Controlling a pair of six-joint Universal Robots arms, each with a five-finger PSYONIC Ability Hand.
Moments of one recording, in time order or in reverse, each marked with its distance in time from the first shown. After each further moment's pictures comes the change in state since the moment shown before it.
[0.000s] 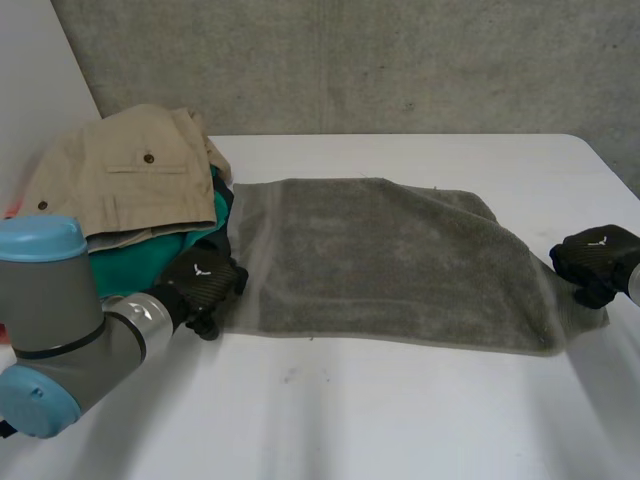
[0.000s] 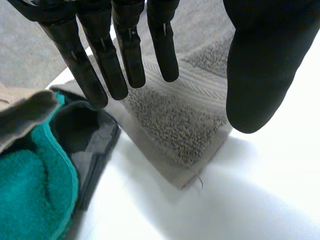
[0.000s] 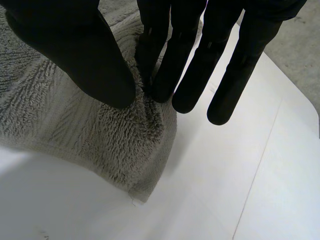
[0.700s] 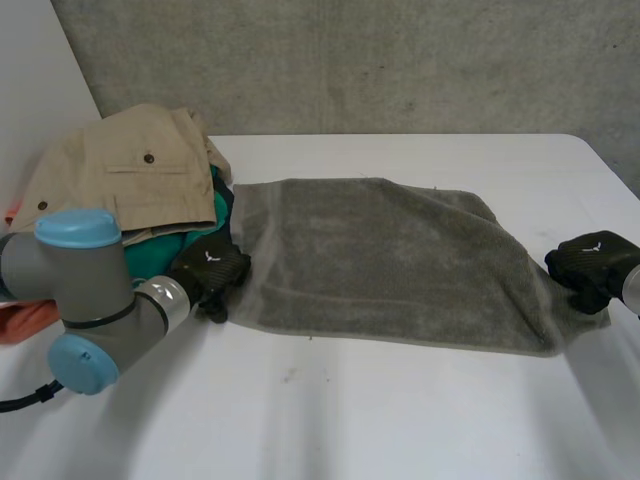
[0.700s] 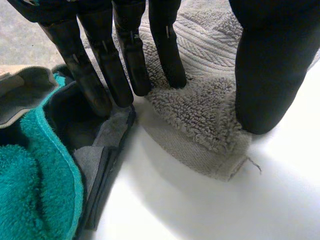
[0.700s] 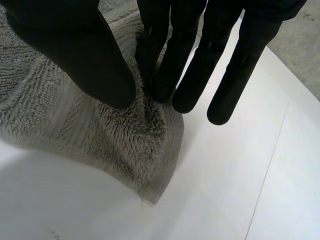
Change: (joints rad) left arm 0.000 -0.238 0.226 0.037 -0.007 0.006; right arm 0.007 0.014 0.016 -0.016 0.000 -0.004; left_hand 0.123 0.120 0.120 0.129 0.110; right_hand 0.000 0.000 0.000 0.000 0.000
